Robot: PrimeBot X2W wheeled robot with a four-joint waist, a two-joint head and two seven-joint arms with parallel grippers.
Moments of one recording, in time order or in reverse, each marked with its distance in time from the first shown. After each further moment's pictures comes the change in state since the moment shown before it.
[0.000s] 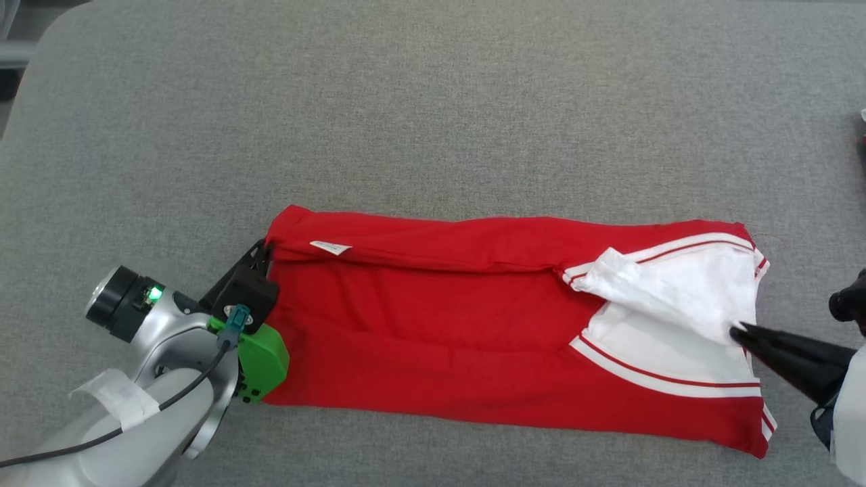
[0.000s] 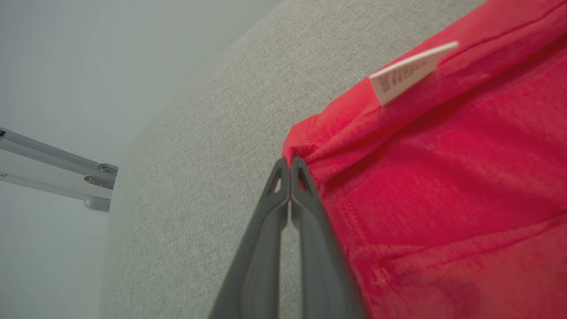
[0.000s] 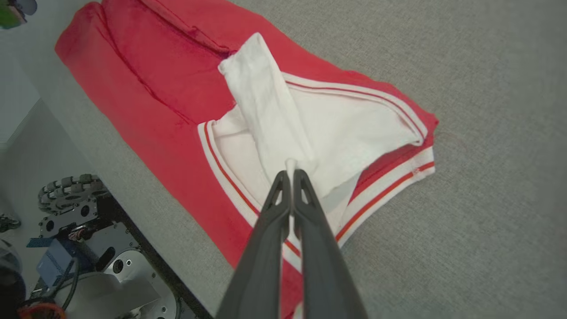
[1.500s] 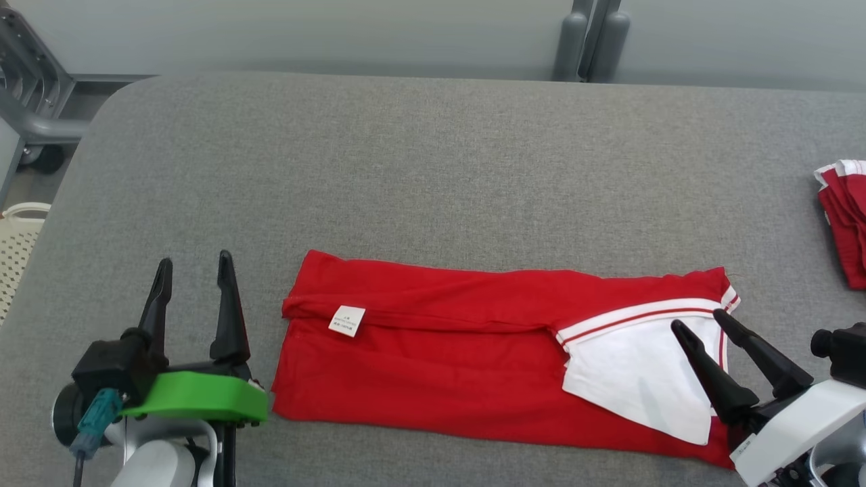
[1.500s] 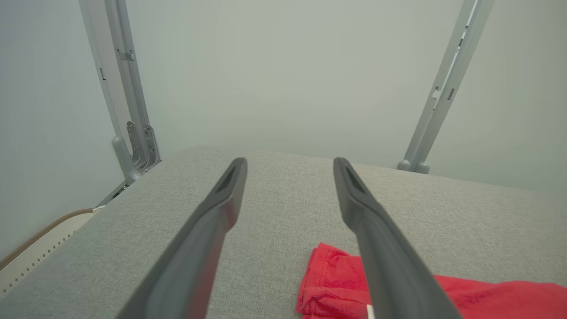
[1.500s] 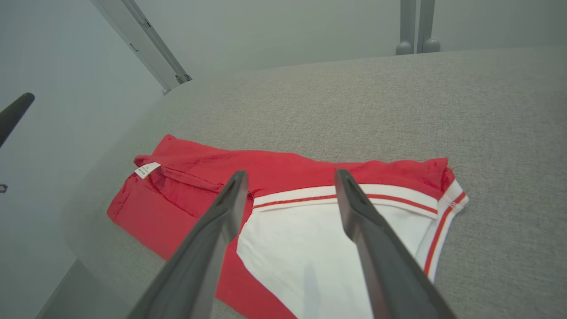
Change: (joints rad) left arm 0.503 -0.217 0.686 -0.321 -0.119 0.032 -0.214; right arm 0.145 0.566 -0.200 0.107 -0.175 0.000 -0.154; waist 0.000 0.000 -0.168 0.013
